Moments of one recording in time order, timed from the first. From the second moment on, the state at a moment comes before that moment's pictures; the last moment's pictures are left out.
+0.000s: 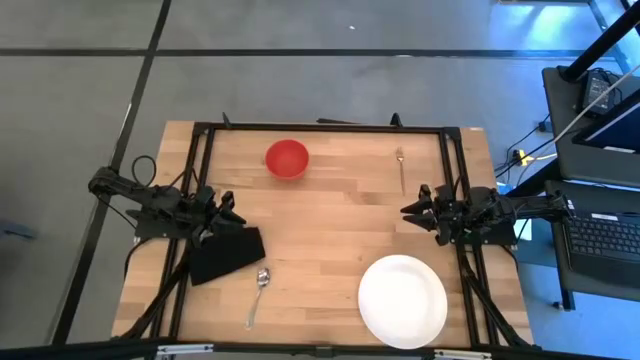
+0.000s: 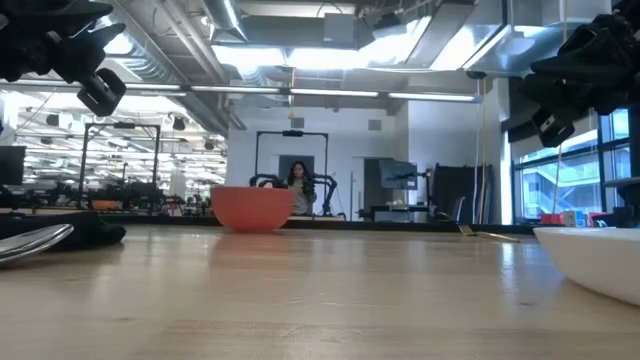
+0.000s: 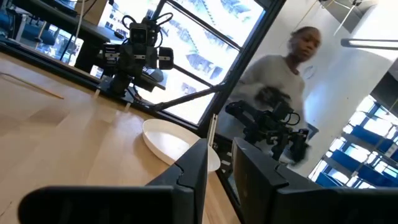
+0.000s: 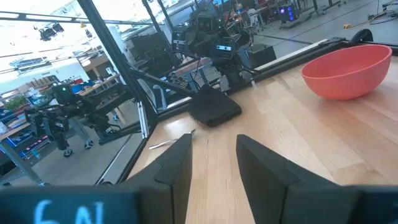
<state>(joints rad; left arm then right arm) -0.35 0.00 0.01 0.14 -0.14 -0.51 0.10 0.01 0.01 0.02 0.01 0.44</state>
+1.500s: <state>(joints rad) -0.35 0.00 0.01 0.34 -0.59 -0.70 0.07 0.02 0.01 0.58 0.55 0.86</state>
